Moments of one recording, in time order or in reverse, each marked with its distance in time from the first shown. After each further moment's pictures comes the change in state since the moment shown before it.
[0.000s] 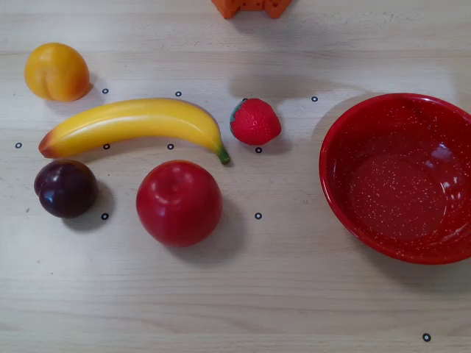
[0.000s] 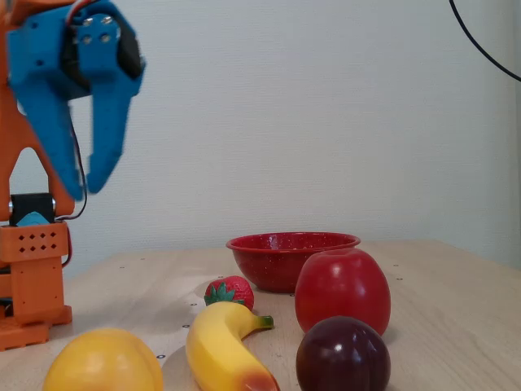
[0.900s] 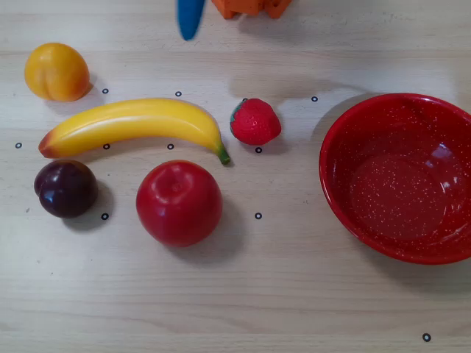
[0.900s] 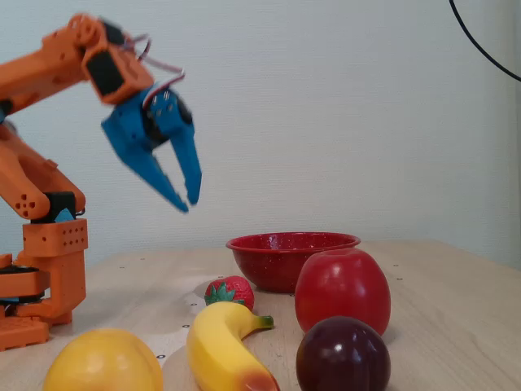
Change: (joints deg) arm 39.1 50.2 57.6 -21.6 -41.8
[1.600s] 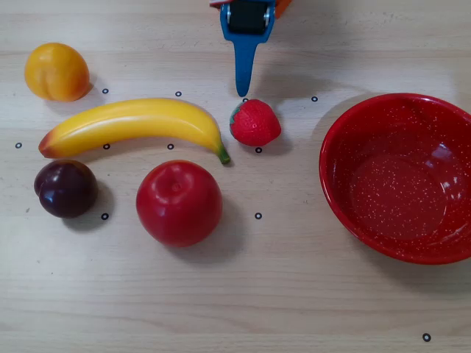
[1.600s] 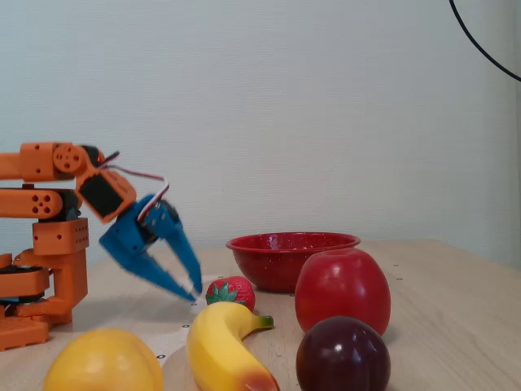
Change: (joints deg) arm 17.6 41.5 59.9 -31.2 -6.7
